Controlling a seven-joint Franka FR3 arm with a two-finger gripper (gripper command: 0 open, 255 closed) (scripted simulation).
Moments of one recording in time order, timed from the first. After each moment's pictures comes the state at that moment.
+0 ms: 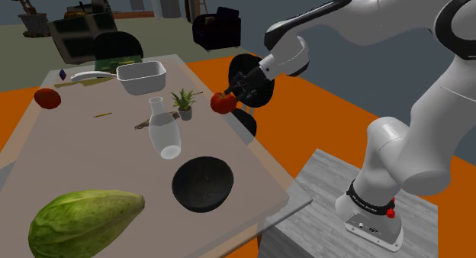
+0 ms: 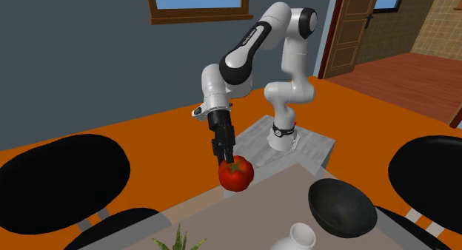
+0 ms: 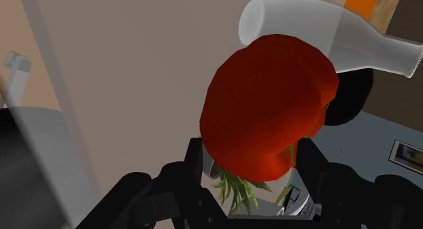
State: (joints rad) arm 0.57 -0.19 -0.61 -2.36 1.16 2.46 -0.52
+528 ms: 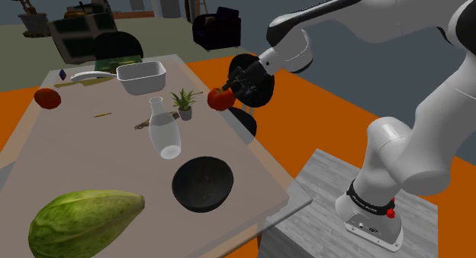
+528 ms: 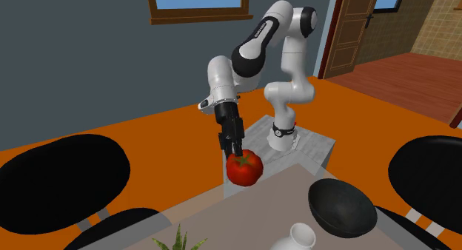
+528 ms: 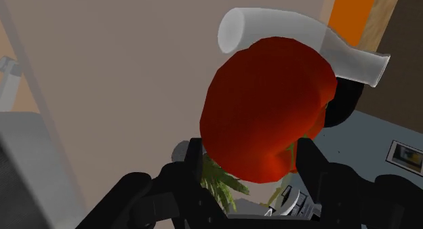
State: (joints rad) arm 0.56 -0.28 -0.54 -2.39 1.07 2.51 -0.39
